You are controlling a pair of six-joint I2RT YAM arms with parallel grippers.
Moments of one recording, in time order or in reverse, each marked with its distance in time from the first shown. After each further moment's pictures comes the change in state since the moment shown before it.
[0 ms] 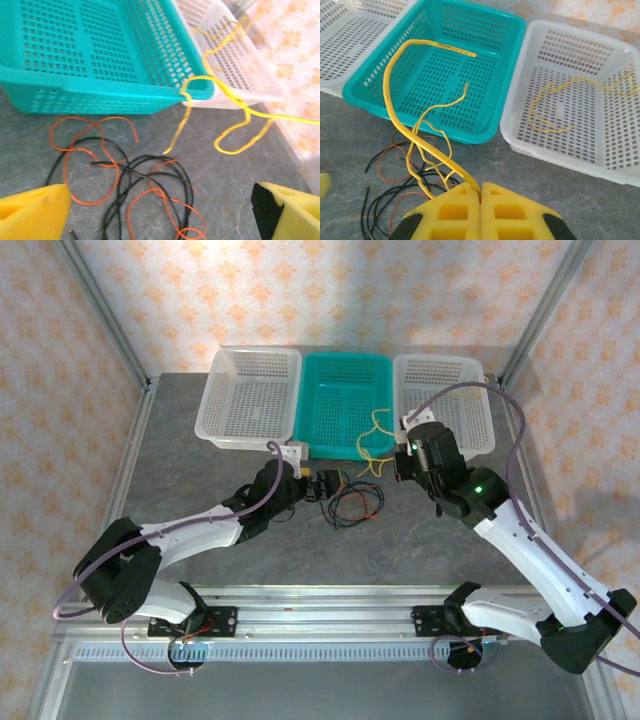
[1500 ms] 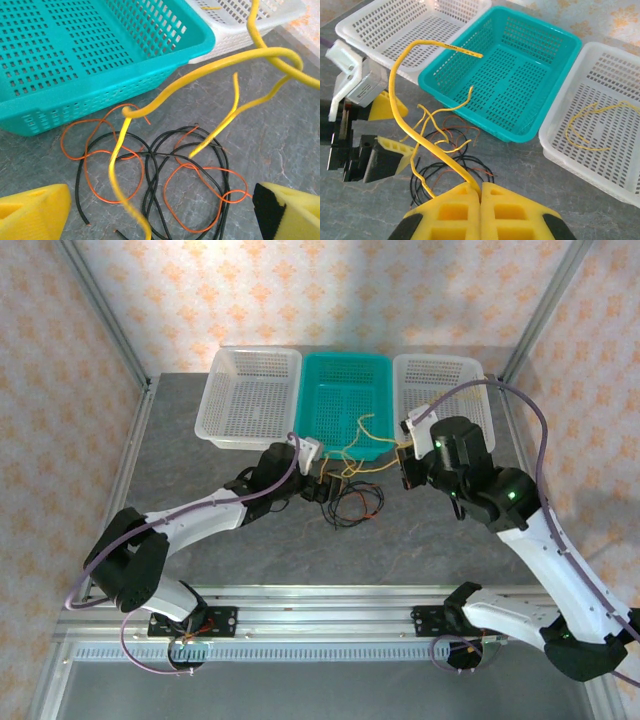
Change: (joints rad) left arm 0.076 0.068 0.138 -0.224 0.163 0.384; right arm 0.000 -0.051 0.166 -0.184 -0.239 -0.133
